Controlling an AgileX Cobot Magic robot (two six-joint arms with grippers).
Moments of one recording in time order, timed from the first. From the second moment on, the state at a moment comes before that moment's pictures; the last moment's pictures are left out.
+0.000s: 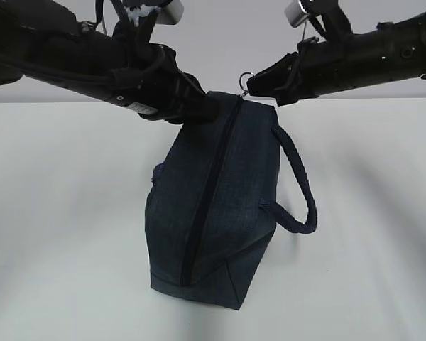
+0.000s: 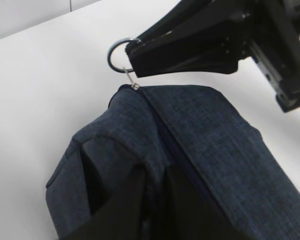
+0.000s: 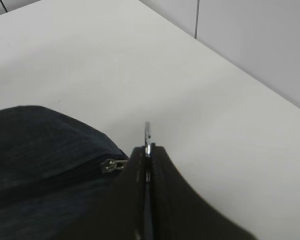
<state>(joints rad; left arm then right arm) -0.54 1.70 -1.24 -0.87 0.44 0.82 0.10 1.90 -1.35 -1.71 -0.70 1.33</state>
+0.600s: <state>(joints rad) -0.54 1.65 -1.24 -0.84 0.50 0.82 0.03 2.00 -1.39 -1.68 -0.83 1.33</state>
